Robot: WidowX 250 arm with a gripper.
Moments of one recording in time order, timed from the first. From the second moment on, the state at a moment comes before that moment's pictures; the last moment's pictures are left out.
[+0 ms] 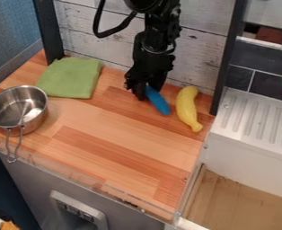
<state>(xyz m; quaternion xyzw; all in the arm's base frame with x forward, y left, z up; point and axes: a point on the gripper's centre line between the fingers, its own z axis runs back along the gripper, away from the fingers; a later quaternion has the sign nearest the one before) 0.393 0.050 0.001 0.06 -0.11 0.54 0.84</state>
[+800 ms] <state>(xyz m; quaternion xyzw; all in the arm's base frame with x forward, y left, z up) 0.381 0.049 0.034 0.02 -0.12 0.54 0.84</state>
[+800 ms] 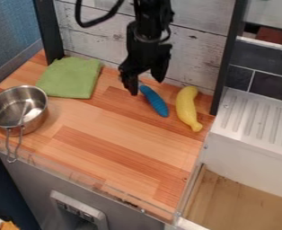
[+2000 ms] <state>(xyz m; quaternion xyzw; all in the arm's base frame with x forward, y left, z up) 0.378 0.051 0.054 0.02 -0.13 0.54 0.83</state>
